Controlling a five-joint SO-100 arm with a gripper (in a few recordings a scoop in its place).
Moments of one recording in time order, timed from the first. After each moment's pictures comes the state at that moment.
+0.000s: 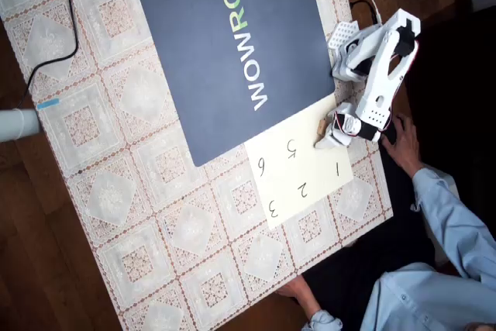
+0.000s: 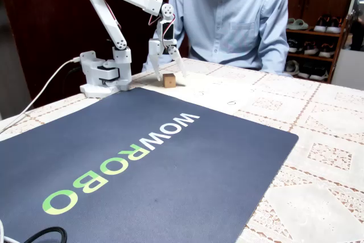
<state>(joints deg) -49.0 111.3 131.9 71.3 9.1</state>
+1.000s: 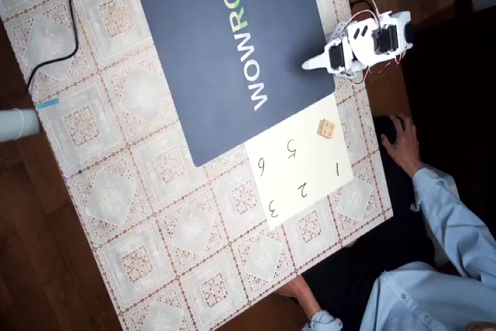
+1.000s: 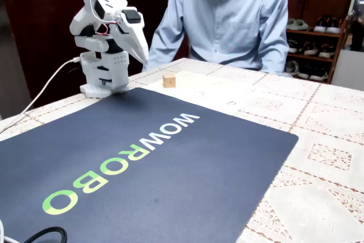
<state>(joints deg) 11.2 181.8 149.2 78.4 -7.7</state>
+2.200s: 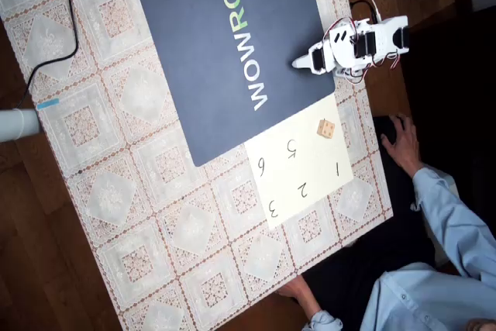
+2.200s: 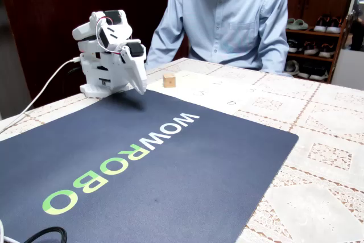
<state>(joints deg) 16.0 185.6 168.0 69.8 -12.7</state>
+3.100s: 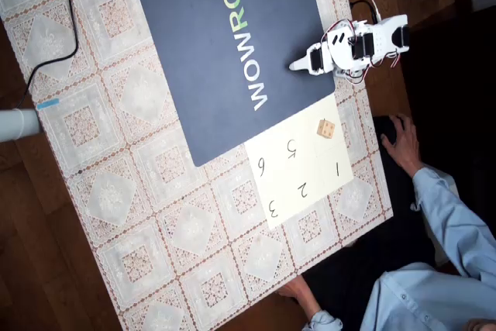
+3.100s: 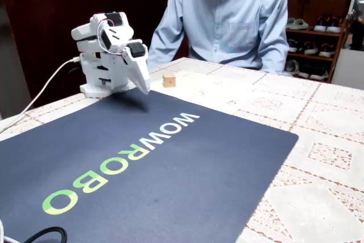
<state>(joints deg) 14.9 186.0 169.1 65.7 -5.7</state>
